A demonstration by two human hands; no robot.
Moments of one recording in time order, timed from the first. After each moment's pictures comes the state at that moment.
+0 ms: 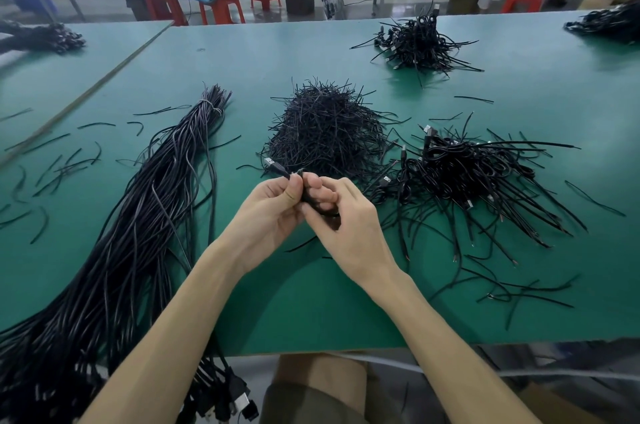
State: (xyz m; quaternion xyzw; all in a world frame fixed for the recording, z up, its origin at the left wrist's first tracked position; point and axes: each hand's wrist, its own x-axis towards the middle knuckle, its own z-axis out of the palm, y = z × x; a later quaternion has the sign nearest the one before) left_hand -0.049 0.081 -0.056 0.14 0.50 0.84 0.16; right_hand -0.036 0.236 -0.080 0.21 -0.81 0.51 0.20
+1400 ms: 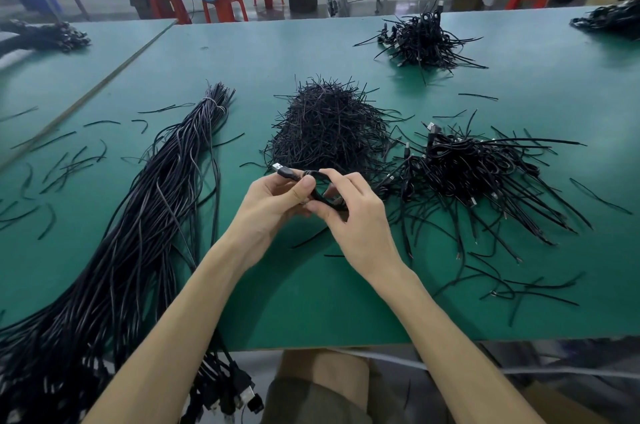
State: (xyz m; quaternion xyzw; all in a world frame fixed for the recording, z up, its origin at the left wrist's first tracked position) left_hand -0.056 0.075 -0.065 0.07 0.62 0.78 0.05; right_hand -0.041 0.241 -0.078 0.18 -0.84 0.48 0.19
